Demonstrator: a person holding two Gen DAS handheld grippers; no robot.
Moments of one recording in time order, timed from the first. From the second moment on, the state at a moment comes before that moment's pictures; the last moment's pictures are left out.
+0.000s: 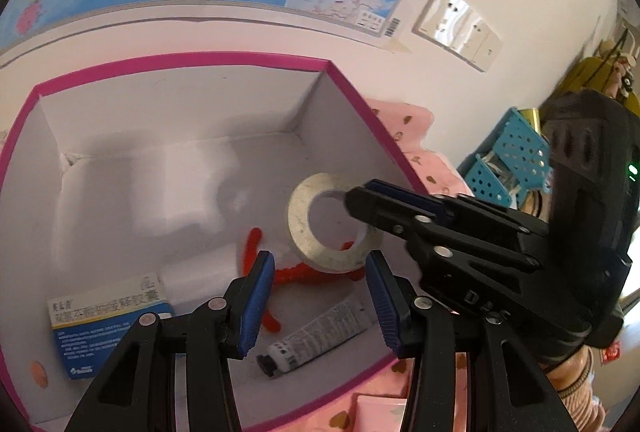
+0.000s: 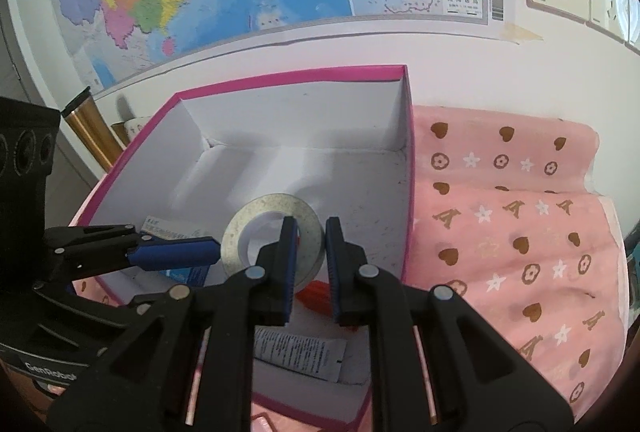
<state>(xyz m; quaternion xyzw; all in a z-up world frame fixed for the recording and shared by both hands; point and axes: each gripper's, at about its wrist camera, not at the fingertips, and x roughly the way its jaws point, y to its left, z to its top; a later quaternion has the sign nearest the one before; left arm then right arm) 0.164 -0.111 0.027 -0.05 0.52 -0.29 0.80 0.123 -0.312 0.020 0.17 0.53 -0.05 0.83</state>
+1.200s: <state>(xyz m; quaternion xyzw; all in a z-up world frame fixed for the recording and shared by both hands) -0.018 0.037 0.015 -0.01 0.52 -0.22 0.83 0.030 -0.184 0.018 0.19 0.56 0.16 0.79</state>
